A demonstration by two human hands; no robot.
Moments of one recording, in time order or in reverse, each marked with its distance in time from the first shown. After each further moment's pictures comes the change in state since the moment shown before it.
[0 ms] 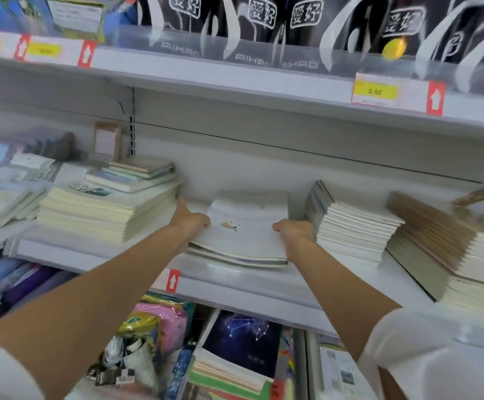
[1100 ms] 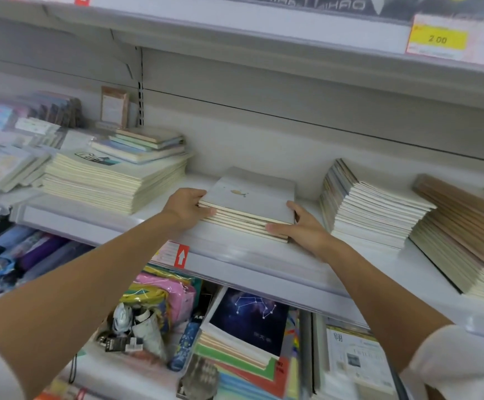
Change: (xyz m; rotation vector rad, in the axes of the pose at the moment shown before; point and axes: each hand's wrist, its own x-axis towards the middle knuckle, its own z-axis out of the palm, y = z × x) left_hand 0.015 -0.039 -0.026 0.342 -0.112 0.203; right_hand 0.013 0.040 -0.019 -0.349 -0.557 -0.322
